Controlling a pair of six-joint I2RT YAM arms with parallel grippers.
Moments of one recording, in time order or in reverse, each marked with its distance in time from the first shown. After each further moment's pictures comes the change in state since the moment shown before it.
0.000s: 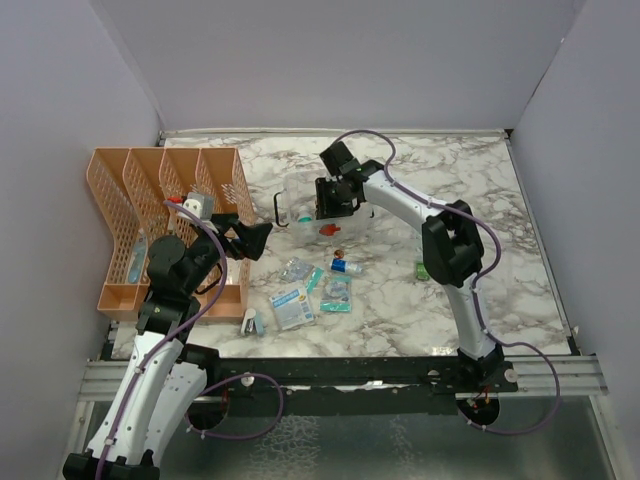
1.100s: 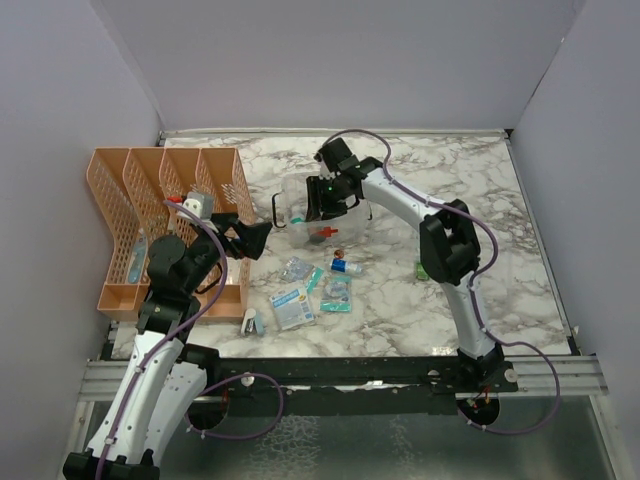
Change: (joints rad) left arm 0.000 0.003 0.000 0.003 -0.001 0.000; right arm -0.003 0.039 0.041 0.011 -0.216 -0.006
